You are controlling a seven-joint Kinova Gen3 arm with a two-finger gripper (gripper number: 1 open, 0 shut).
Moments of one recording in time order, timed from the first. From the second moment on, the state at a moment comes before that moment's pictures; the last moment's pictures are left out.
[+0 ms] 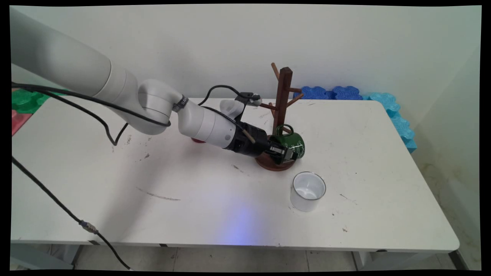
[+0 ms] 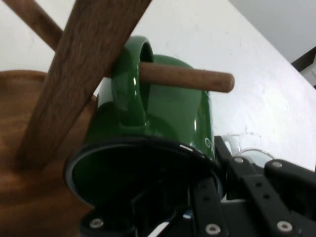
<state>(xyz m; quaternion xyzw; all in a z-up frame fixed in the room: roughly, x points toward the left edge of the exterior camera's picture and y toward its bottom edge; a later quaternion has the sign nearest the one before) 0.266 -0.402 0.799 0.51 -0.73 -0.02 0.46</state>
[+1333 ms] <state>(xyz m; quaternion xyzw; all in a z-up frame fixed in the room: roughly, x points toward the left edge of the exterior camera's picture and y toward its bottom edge) 0.272 -0.402 0.816 0.48 -0.74 0.00 0.46</state>
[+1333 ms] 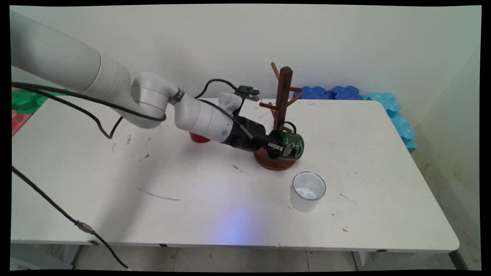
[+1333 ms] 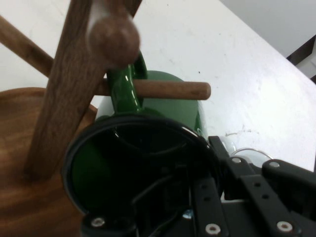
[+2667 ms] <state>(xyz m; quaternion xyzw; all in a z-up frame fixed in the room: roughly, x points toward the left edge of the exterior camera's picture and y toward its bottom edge) 0.276 -0.395 0.828 0.41 -0.79 0.03 0.45</state>
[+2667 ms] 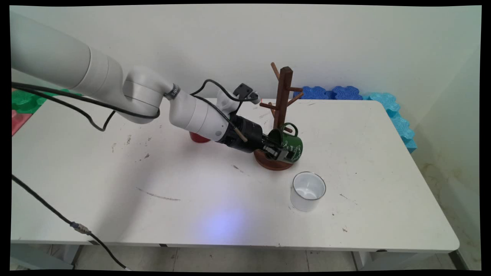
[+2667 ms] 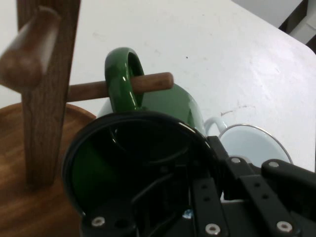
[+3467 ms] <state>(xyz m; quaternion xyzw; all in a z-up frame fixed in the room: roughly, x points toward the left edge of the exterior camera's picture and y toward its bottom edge) 0.274 -0.380 0.842 0.37 -0.81 0.03 0.46</state>
